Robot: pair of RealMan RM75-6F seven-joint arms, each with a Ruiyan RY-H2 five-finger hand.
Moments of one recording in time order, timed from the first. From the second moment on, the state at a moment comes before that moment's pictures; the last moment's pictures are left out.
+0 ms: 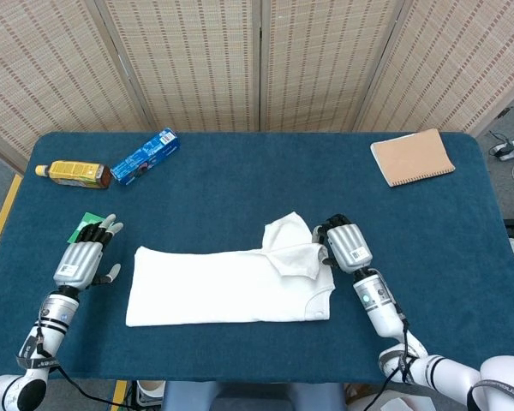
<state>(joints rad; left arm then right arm) -0.48 -1.29 -0.11 -1.54 1.17 1.07 0.14 0.58 -1.74 0.18 -1.08 -1.42 1.12 0.05</state>
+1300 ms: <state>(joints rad) -0.37 -1.20 -0.12 -1.66 1.26 1.23 0.03 0.60 -1.66 0.15 -1.15 -1.41 1.06 -0.03</state>
